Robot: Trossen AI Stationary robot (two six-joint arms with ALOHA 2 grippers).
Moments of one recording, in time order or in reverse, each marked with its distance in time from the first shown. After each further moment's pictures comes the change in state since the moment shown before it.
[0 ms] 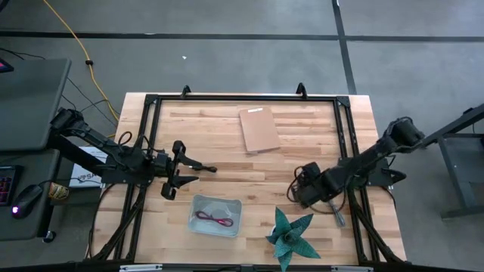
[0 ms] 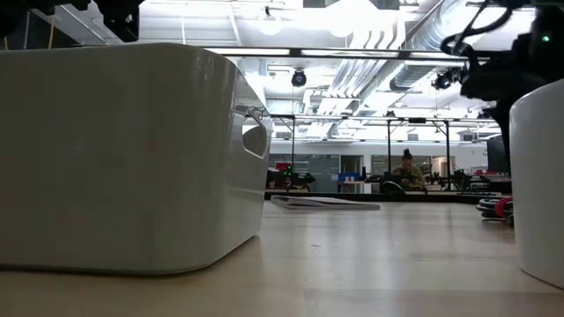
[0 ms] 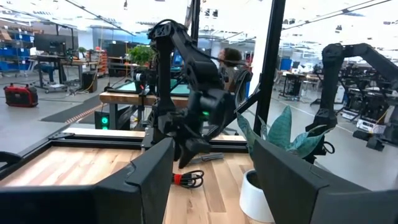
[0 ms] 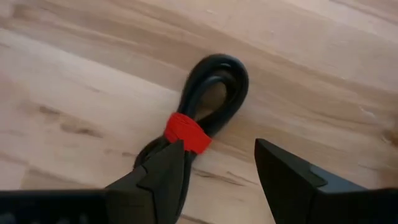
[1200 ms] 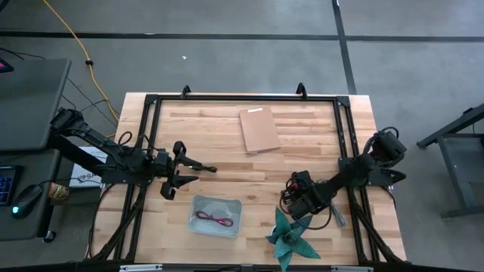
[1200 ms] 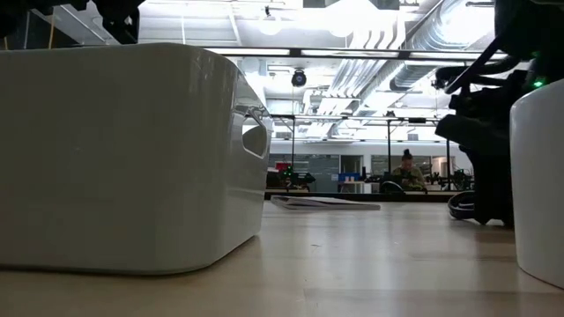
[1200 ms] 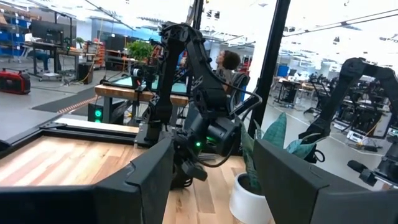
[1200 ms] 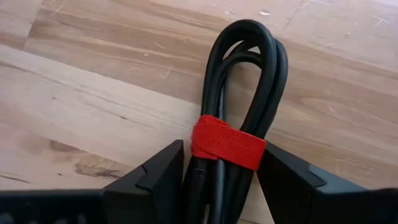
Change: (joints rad) left arm 0.000 0.000 0.000 0.000 0.000 -0.078; right arm 0.037 0.267 0.004 0.211 0.166 0.105
